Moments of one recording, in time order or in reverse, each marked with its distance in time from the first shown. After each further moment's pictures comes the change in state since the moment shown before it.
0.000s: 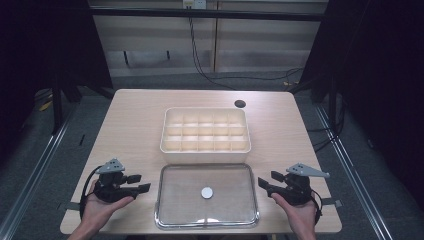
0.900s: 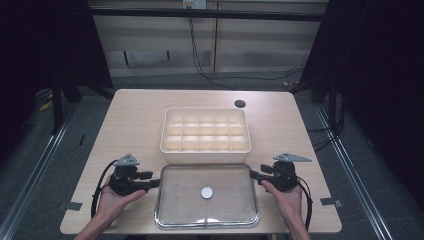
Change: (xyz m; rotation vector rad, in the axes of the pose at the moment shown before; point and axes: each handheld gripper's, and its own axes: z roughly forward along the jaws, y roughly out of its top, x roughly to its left) left arm 0.002 0.009 0.034 0.048 -0.025 -0.003; right arm -0.014 0.010 0.050 0.071 0.034 0.040
